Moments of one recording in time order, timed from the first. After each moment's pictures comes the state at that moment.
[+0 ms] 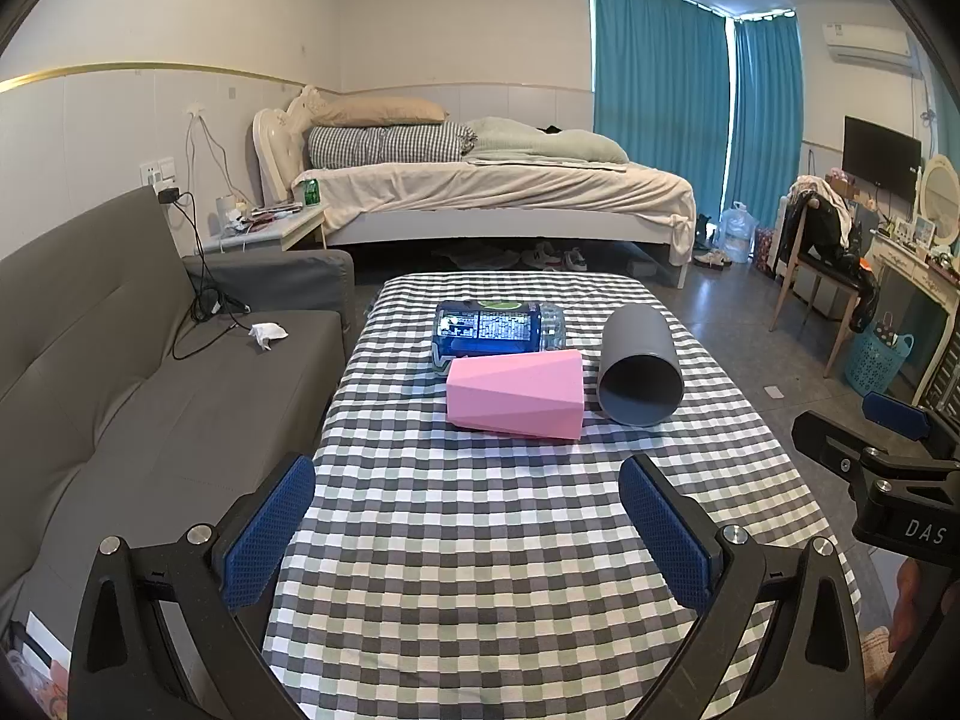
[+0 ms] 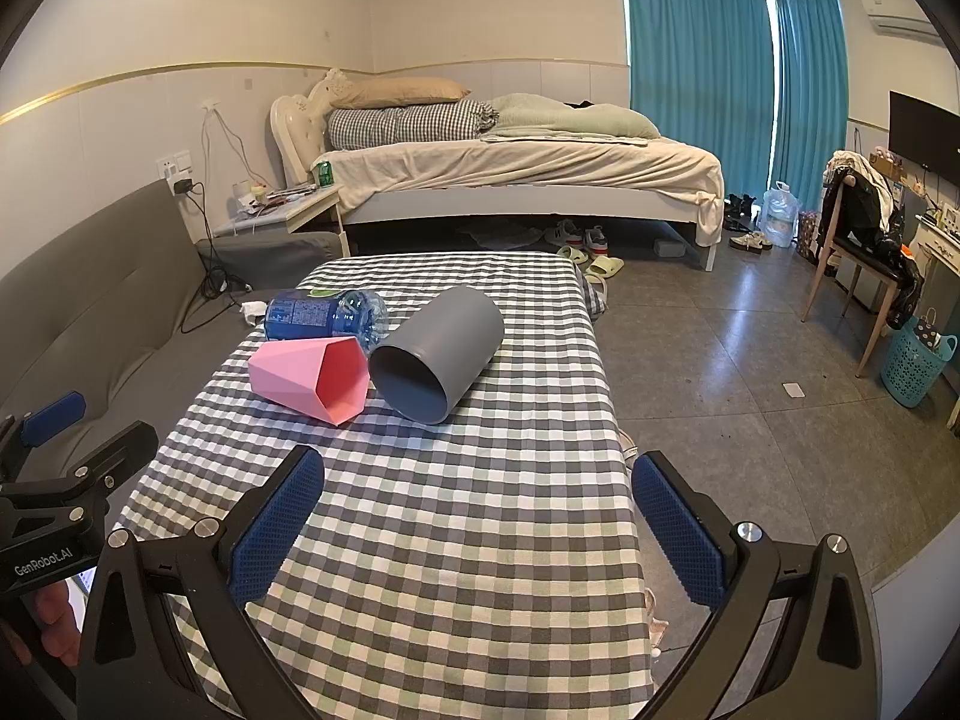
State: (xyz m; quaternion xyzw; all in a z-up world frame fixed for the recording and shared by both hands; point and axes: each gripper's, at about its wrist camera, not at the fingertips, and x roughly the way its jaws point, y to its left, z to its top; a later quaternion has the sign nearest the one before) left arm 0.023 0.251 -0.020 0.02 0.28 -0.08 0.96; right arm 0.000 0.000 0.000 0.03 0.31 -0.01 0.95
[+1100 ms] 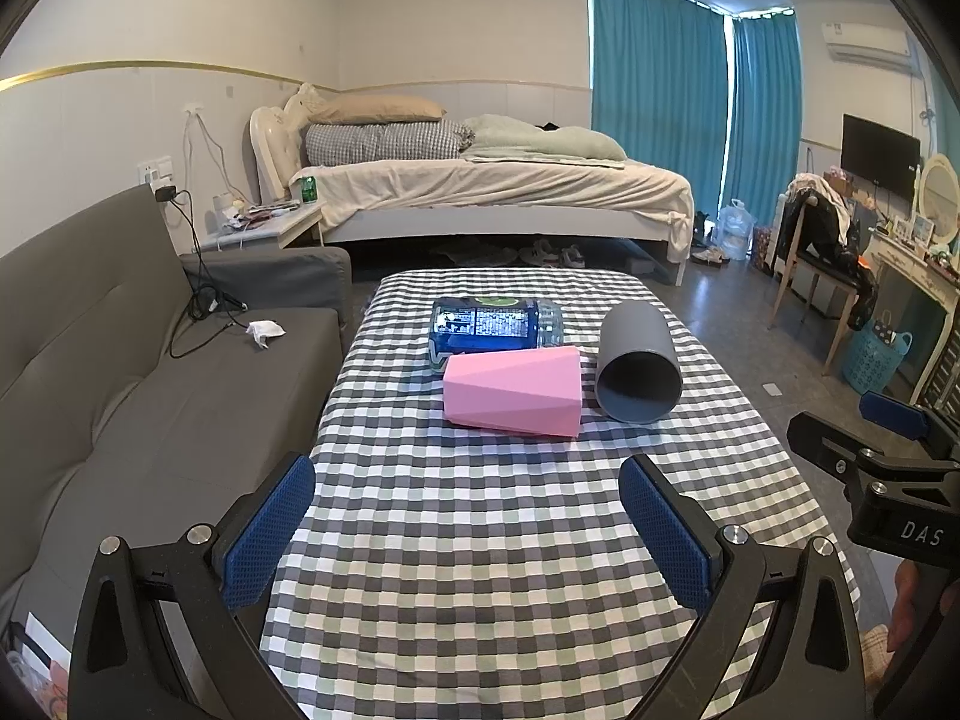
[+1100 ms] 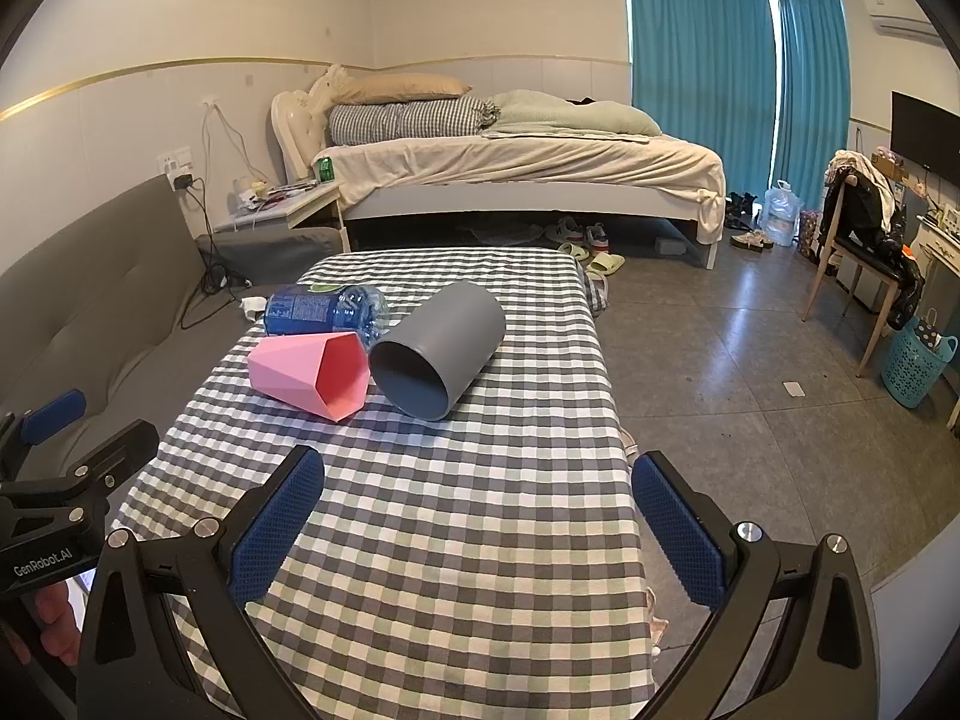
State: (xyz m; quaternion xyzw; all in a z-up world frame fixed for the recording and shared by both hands) left arm 0.024 0.252 -0.019 0.02 0.29 -0.08 0.95; right arm -0.001 0.001 0.001 0.03 0.31 -0.01 0.95
